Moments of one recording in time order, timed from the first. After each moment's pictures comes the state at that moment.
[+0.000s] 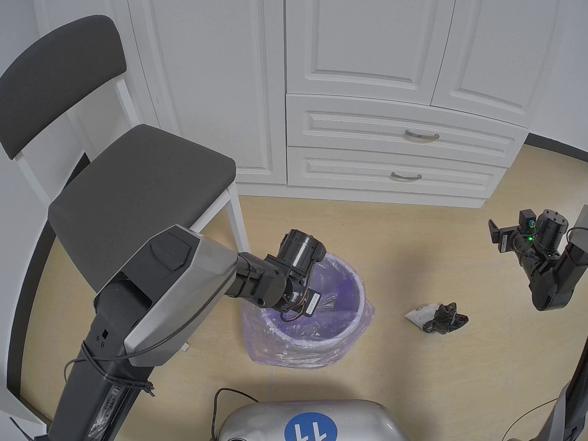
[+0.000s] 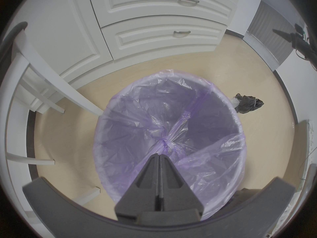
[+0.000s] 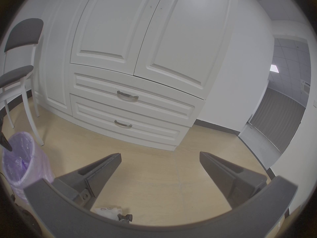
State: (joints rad) left arm -0.63 2.61 -1.80 0.08 0.19 -0.03; right arm -0.20 2.15 -0.71 -1.42 -0.07 -0.28
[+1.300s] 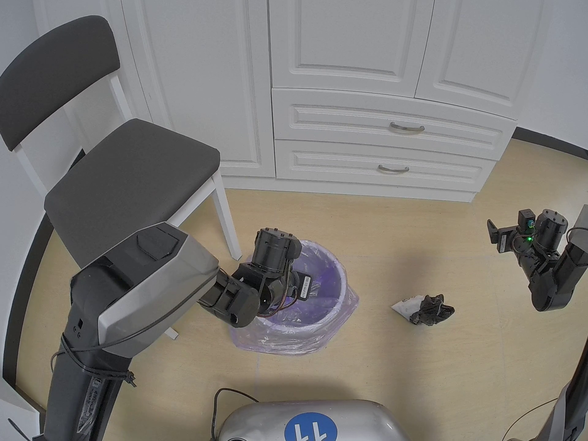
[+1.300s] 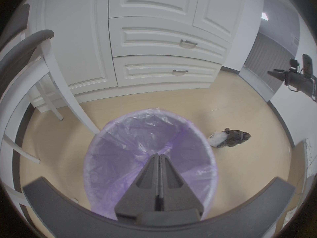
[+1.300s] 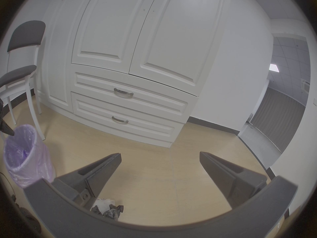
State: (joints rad) left arm -0.58 2.51 -1.46 -0.51 0.16 -0.08; right arm -0.19 2.15 -0.70 -1.42 -0.07 -0.28
